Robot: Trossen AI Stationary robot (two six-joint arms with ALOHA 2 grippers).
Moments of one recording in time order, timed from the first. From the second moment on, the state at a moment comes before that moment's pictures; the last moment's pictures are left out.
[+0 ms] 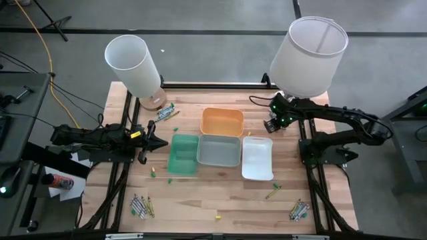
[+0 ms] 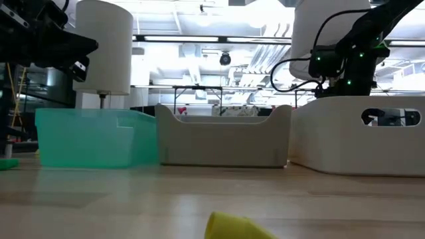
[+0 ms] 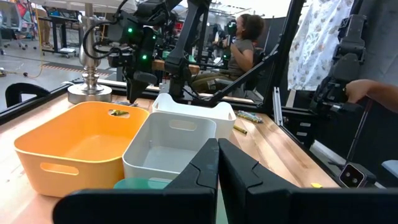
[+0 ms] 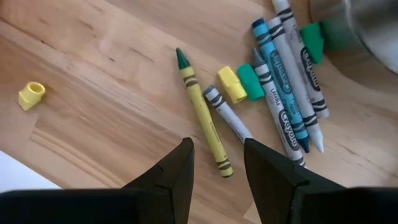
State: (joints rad) left arm -0.11 0.01 0.01 0.02 -0.04 -0.15; right arm -0.61 1.20 0.59 -0.70 0.02 0.46
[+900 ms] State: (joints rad) left arm -0.11 0.01 0.01 0.02 -0.04 -0.15; right arm -0.56 1.41 0.59 -0.68 0.08 0.45
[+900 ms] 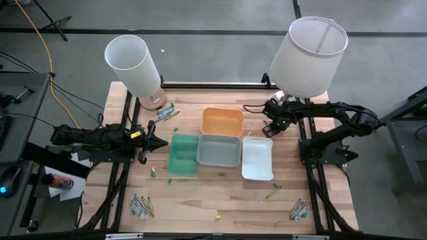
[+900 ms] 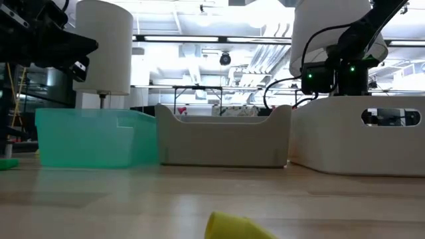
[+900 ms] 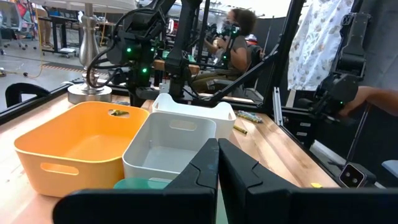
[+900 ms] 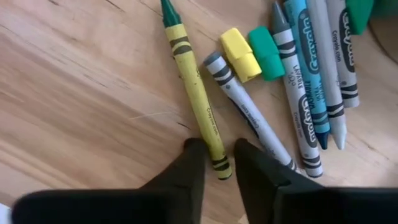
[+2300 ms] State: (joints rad) left arm -0.11 0.01 0.01 0.02 -0.04 -0.15; right arm -0.16 0.83 0.59 -0.08 0.11 0.33
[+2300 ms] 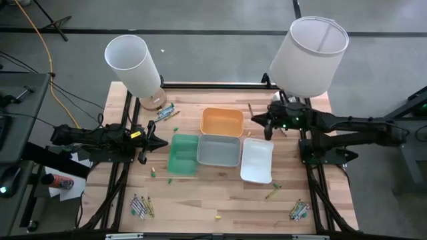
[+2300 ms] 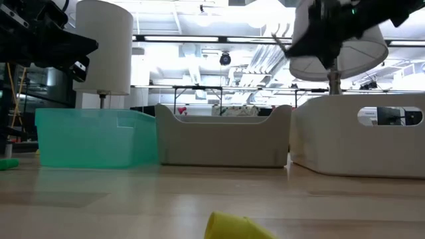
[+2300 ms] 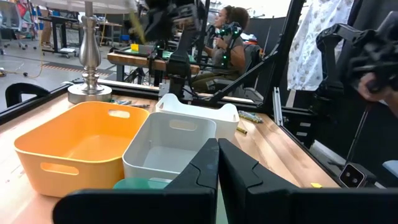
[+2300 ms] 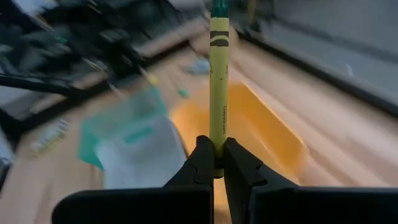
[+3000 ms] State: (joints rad) left arm -0.11 0.01 0.01 0.16 -0.07 -0.14; right arm 0.04 1.14 0.59 0.34 0.24 0.09
